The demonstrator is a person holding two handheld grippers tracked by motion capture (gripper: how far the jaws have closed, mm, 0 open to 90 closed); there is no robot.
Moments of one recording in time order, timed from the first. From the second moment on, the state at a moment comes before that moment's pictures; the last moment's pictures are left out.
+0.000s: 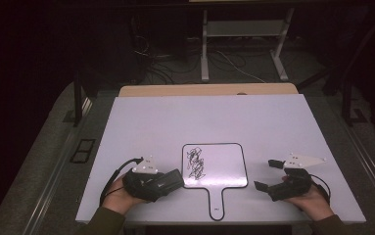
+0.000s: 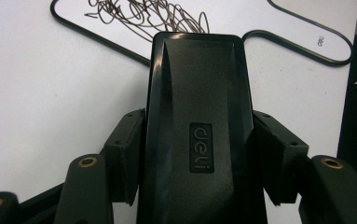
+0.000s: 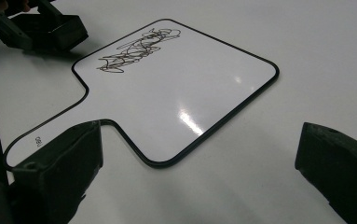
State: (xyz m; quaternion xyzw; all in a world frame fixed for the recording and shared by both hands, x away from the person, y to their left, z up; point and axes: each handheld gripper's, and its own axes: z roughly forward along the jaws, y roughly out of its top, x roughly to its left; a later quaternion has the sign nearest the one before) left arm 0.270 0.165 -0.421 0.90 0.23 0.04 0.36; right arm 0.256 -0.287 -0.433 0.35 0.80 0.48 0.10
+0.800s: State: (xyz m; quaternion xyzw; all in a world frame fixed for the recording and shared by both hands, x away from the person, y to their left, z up) left arm 0.283 0.159 -0.401 0.88 0.26 0.04 0.40; right arm 0.257 -0.287 -0.434 0.35 0.80 0.48 0.10
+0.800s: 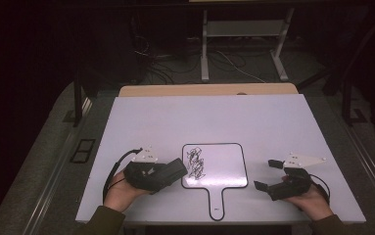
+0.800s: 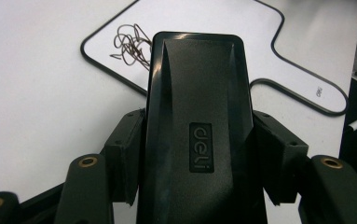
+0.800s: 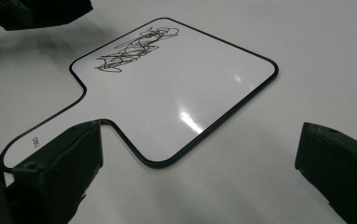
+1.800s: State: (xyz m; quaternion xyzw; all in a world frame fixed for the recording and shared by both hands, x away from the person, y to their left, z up) left arm 0.355 0.107 -0.392 0.88 0.25 0.05 0.40; right arm 0.257 -0.290 -0.435 0.36 0.80 0.48 0.10
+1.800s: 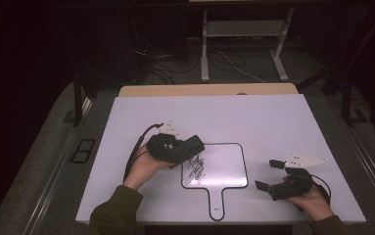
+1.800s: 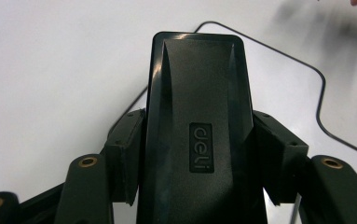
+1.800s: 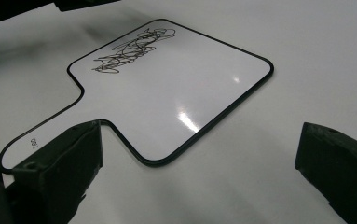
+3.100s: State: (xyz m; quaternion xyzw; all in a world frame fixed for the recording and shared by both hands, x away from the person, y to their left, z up) left arm 0.397 0.072 -0.434 0.90 0.26 0.07 0.34; right arm 0.257 -0.289 -0.436 0.35 0.80 0.47 0.10
